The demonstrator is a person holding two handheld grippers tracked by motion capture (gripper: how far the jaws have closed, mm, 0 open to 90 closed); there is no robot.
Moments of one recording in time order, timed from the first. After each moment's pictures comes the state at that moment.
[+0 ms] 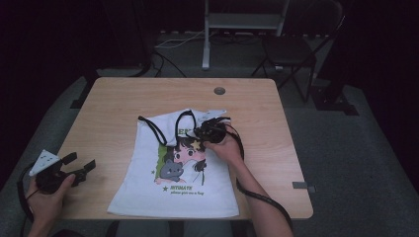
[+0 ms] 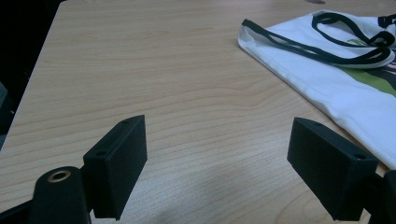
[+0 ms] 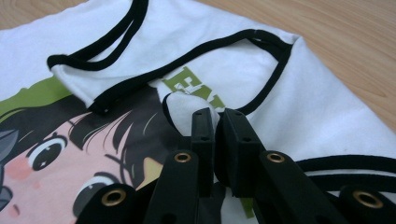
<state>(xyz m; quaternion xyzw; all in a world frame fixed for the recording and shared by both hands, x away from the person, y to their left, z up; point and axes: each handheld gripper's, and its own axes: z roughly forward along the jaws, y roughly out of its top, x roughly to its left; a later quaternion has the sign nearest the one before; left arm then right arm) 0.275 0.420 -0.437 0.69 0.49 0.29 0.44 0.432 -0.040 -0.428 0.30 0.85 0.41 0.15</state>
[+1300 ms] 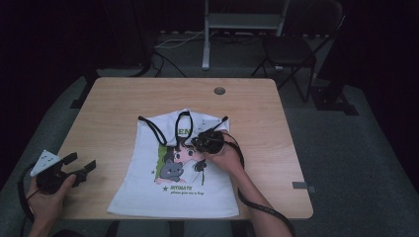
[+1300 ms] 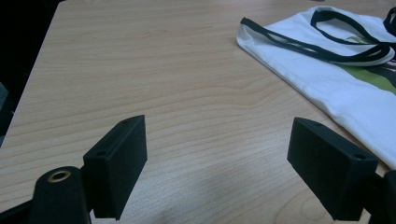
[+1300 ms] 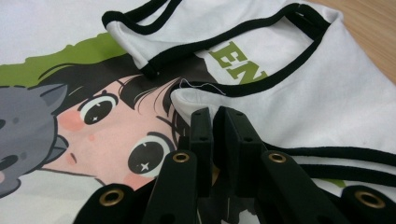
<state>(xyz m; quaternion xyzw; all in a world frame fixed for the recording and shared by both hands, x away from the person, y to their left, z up) 0.274 0.419 -0.436 0.70 0.48 0.30 0.44 0.403 -0.032 -0.434 0.26 0.87 0.39 0.16</state>
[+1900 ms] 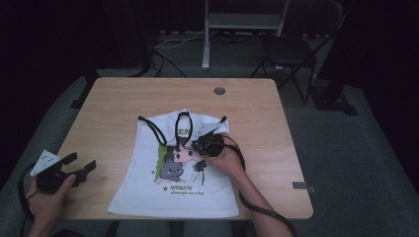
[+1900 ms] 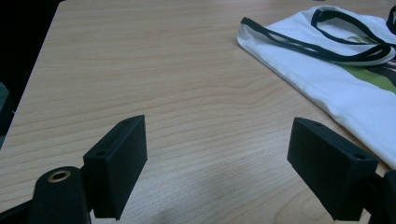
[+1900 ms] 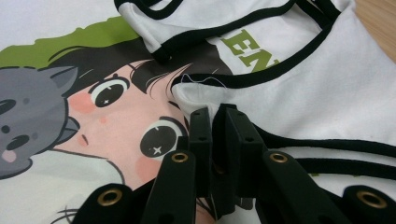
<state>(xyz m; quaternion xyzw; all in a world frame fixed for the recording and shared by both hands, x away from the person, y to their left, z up) 0.274 0.419 -0.437 0.70 0.48 0.30 0.44 0.396 -0.033 -0.438 0.25 0.88 0.38 0.15</state>
